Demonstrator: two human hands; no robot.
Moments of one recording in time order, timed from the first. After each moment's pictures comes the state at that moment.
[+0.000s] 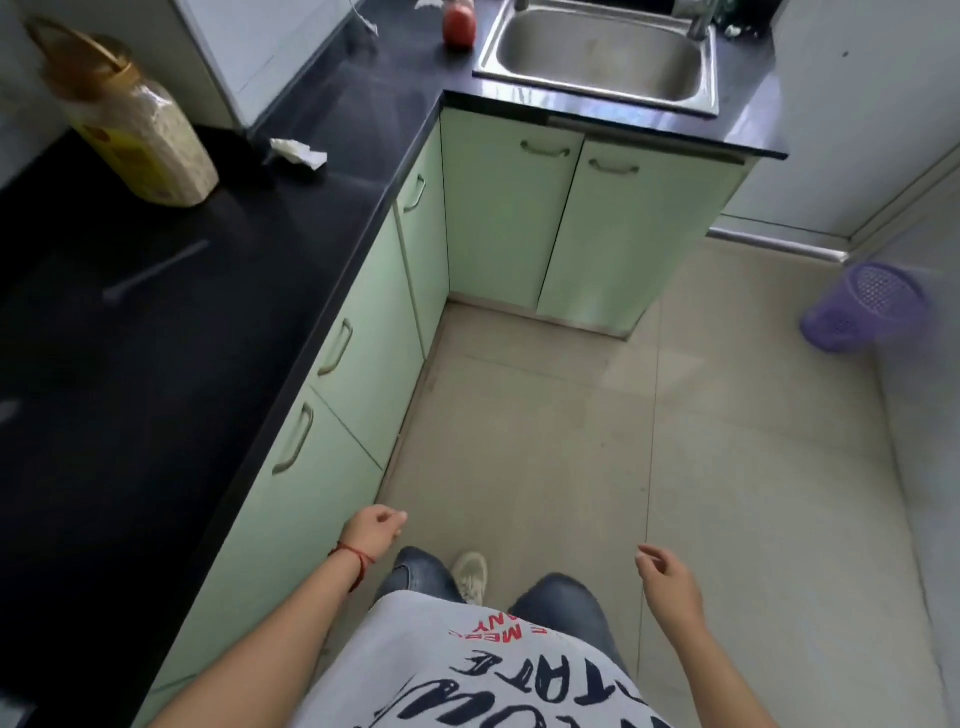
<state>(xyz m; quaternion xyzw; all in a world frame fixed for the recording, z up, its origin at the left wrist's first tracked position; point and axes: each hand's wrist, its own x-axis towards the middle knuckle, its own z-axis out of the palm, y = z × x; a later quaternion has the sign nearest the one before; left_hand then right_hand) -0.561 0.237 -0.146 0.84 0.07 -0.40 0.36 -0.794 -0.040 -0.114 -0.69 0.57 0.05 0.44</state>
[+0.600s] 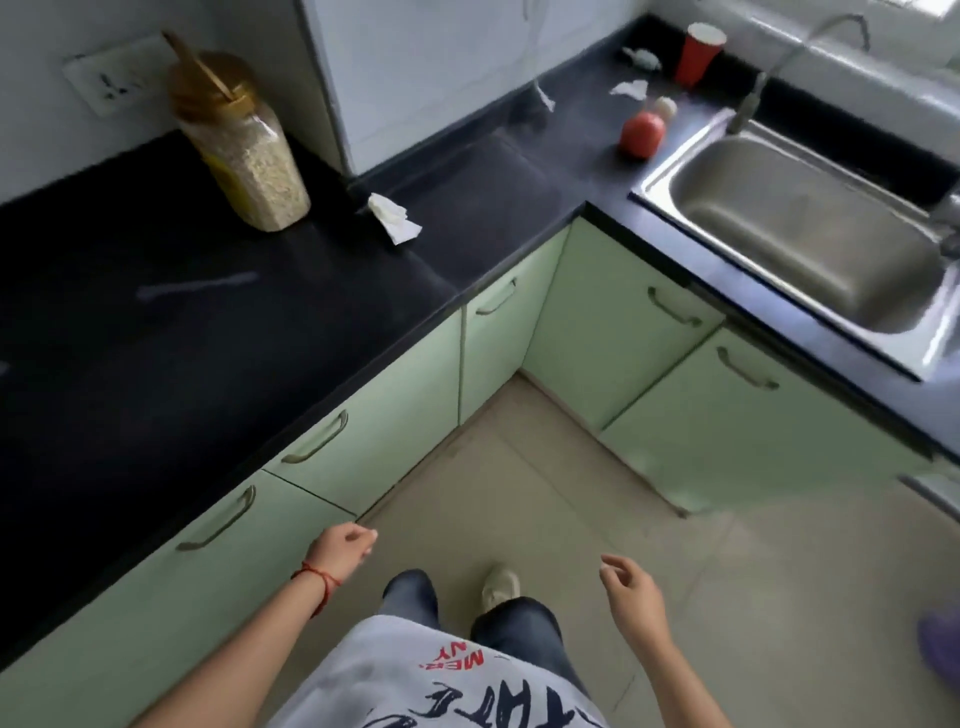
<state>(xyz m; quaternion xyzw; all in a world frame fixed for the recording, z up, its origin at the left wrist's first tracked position) -0.428 0.099 -0.135 0.80 0.29 -0.31 0.43 -0.483 -0.253 -0.117 -0.81 0.36 0.19 0.42</state>
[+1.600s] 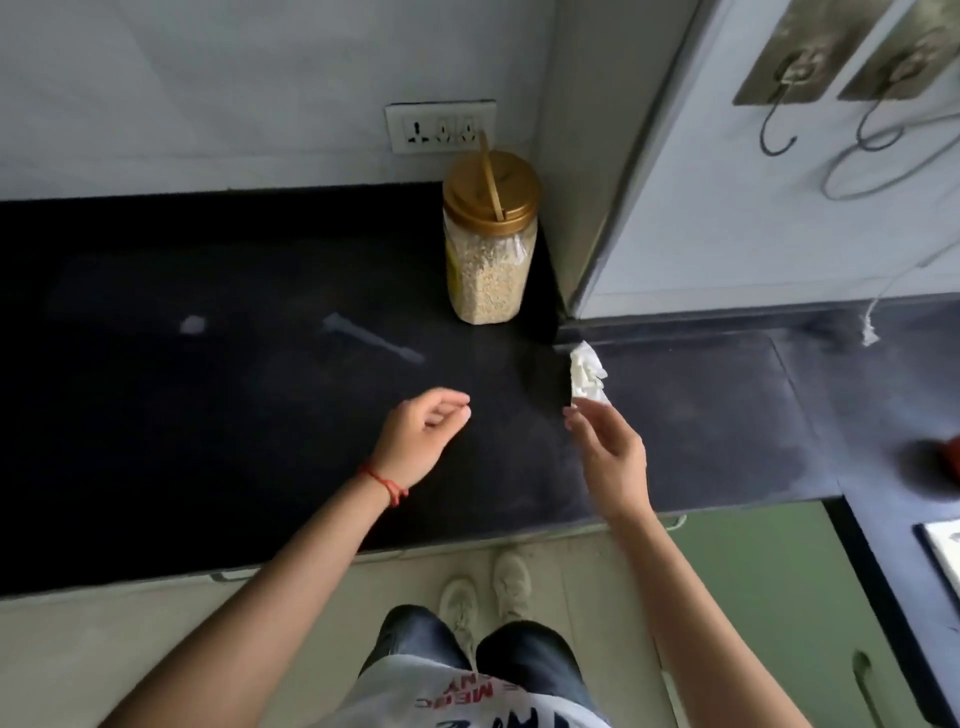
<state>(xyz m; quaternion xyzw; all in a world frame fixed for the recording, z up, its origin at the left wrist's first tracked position) -0.169 0.146 0.014 0.76 0.31 0.07 0.57 -0.060 -0.032 0.008 -0.80 -0.07 0.20 0.55</state>
